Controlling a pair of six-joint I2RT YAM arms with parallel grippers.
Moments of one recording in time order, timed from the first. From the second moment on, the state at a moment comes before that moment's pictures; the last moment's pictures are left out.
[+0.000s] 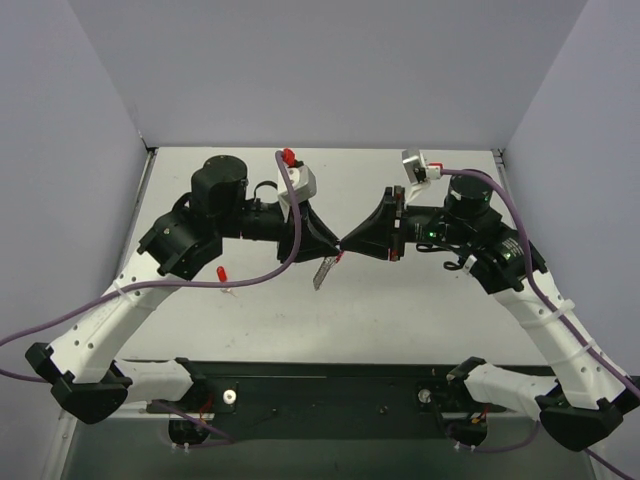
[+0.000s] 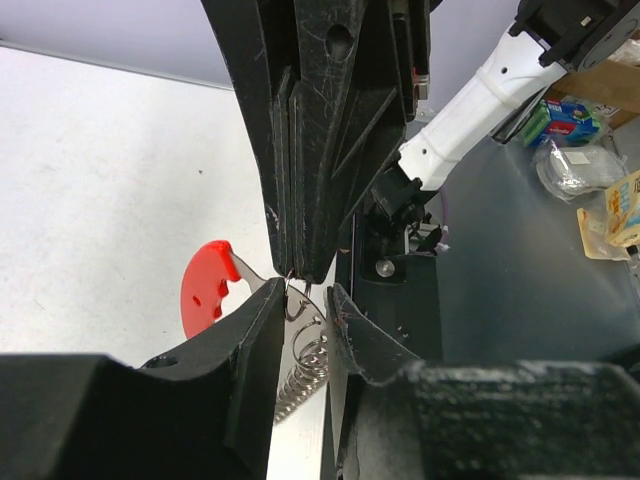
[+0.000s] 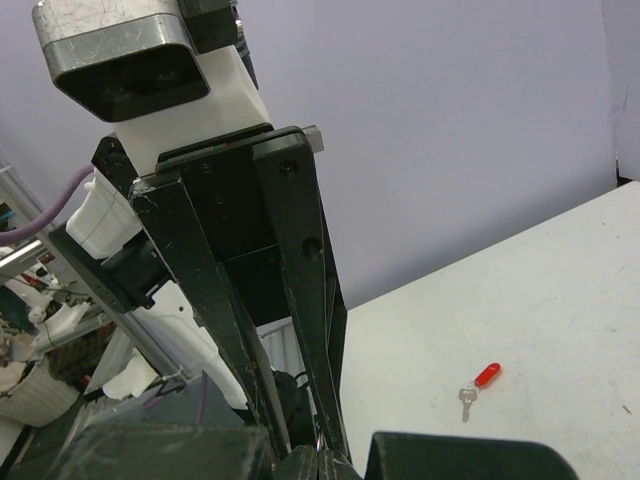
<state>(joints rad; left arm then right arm) -0.76 1.24 1.56 -0.56 0.77 -0.03 0.59 1.08 1.33 -0.41 -0.81 0.29</state>
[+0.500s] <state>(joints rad) -0.75 1.24 1.54 -0.52 0.77 -0.04 0.59 1.07 1.33 -0.41 -0.81 0.29</state>
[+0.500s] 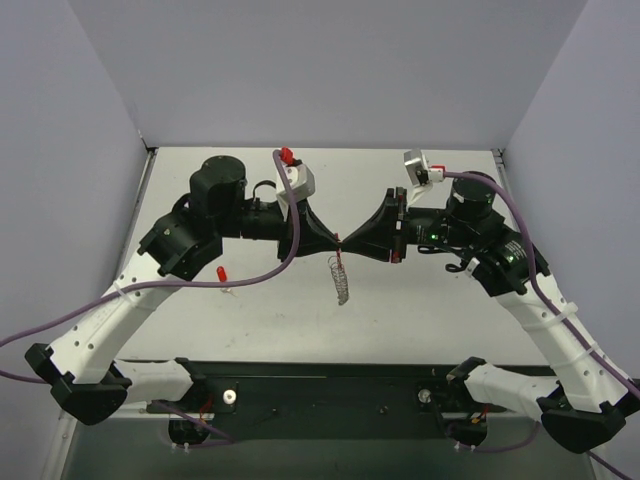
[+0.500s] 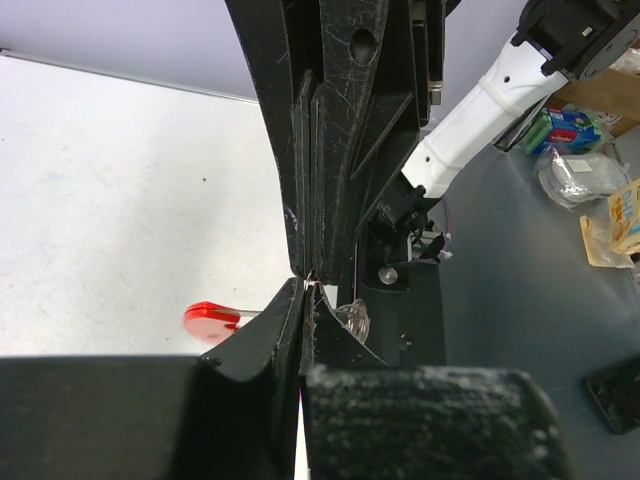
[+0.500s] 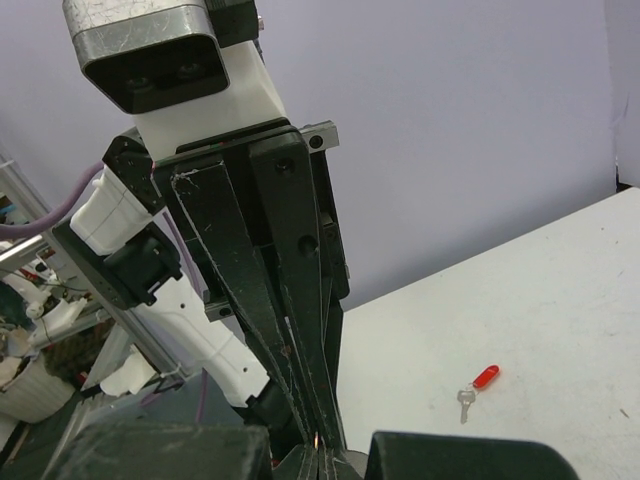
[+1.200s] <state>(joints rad) -0.70 1.11 1.37 -0.50 0.64 -0.04 0.56 1.00 1.30 -0.28 -0.66 0.35</state>
